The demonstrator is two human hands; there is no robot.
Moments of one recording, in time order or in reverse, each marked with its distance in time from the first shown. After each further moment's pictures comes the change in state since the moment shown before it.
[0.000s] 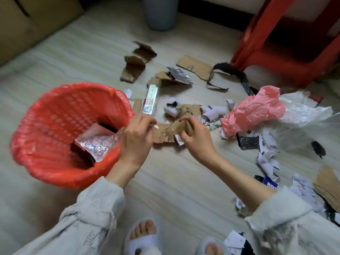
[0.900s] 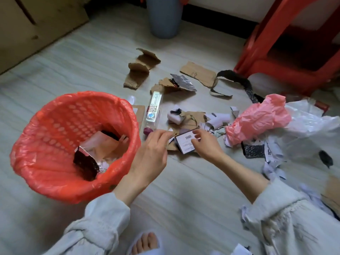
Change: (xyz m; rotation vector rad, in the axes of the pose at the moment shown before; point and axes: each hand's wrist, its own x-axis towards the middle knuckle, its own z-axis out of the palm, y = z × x) left_hand -0.004 -0.003 0.018 0.103 -0.269 0.102; right_hand 0.046 0.040 0.006 -0.301 -0.183 0.255
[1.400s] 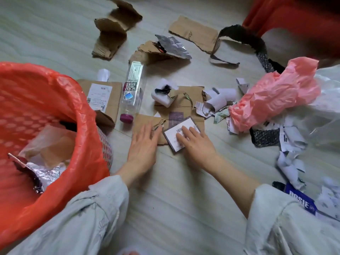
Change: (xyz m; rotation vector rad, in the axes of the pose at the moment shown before) left_hand 0.022 -0.067 0.140 0.345 -0.595 -0.247; right_hand 0.075 0.111 0.094 -0.722 -0.088 -0.439
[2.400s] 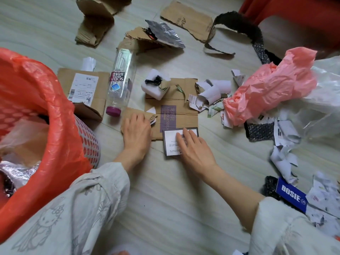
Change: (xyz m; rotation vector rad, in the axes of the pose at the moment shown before) left_hand 0.039 0.010 0.010 0.167 0.320 -0.093; right_hand -0.030 -0.001 0.021 -0.063 0.024 0.041
